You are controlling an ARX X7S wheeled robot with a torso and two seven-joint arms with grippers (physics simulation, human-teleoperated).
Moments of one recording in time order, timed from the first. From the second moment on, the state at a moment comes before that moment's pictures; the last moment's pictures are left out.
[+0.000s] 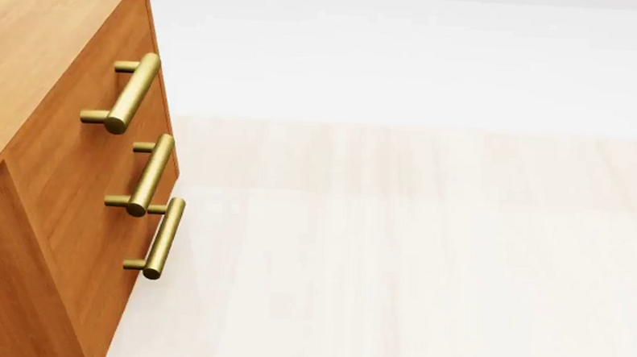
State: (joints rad) left arm -1.89 -0.06 -0.82 -1.12 -0.04 -0.42 -0.92; right arm -0.40 0.83 -0.44 -0.32 0.11 -0.74 0.93
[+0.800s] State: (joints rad) left arm -1.92 -0.13 -0.85 -1.31 -0.02 -0.47 -1.08; right arm -0.40 0.83 -0.44 -0.31 0.12 -0.74 0.92
